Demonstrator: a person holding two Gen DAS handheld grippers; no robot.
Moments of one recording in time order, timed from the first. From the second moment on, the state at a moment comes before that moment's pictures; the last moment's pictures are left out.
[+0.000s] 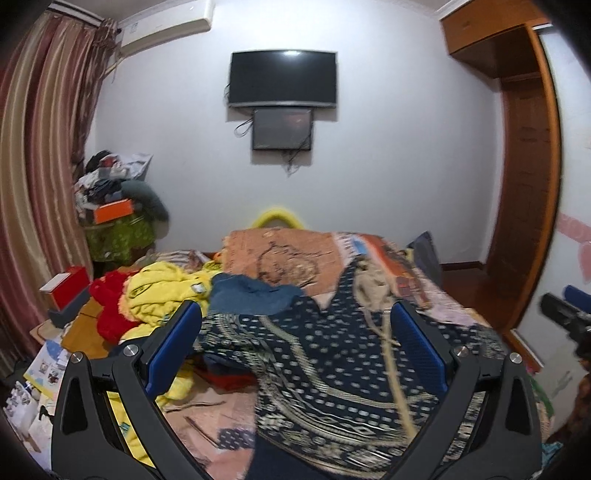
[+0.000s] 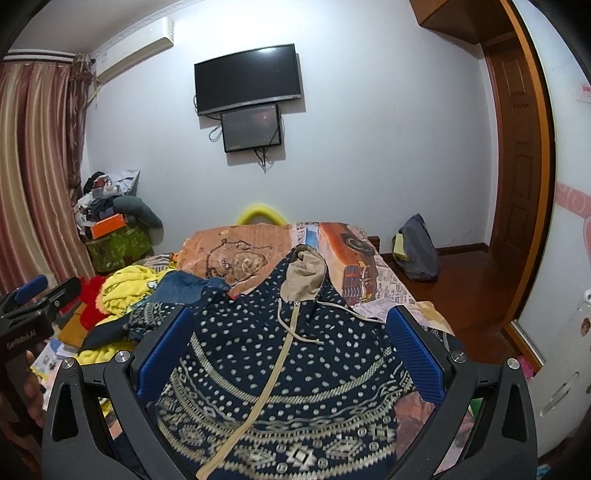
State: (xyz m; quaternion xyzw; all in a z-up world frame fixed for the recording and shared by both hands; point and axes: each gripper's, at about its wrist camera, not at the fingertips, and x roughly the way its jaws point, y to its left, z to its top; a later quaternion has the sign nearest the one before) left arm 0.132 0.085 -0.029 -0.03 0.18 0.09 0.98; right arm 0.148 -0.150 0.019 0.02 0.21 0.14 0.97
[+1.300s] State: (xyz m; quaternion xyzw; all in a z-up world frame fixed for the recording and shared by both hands) left arm 0.248 0.425 -0.270 -0.44 0.35 0.18 0.81; right arm 0.346 -0.113 -0.168 0.00 0.53 0.15 0.83
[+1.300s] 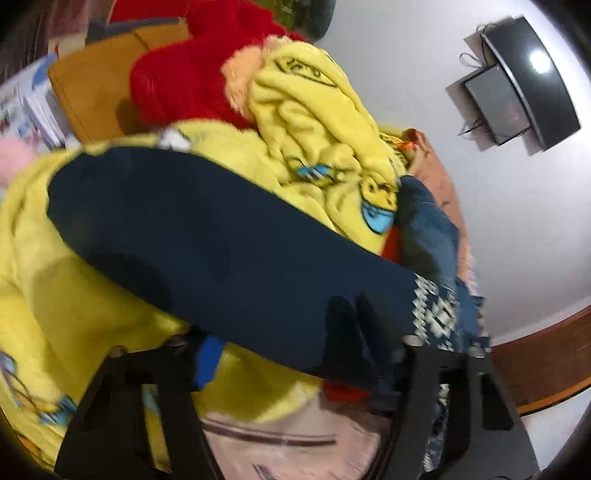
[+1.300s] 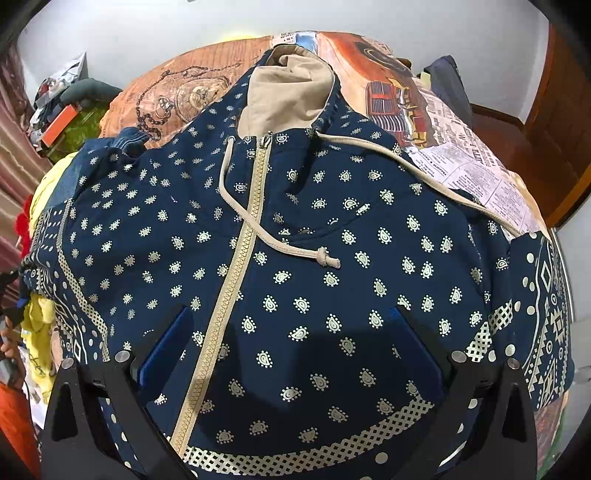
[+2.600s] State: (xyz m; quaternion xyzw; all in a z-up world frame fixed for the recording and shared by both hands) left arm 0.392 -0.009 -0.154 0.10 0.43 -0.03 0.90; right arm 0.335 -0.193 -0.115 0.03 0.46 0.14 0.88
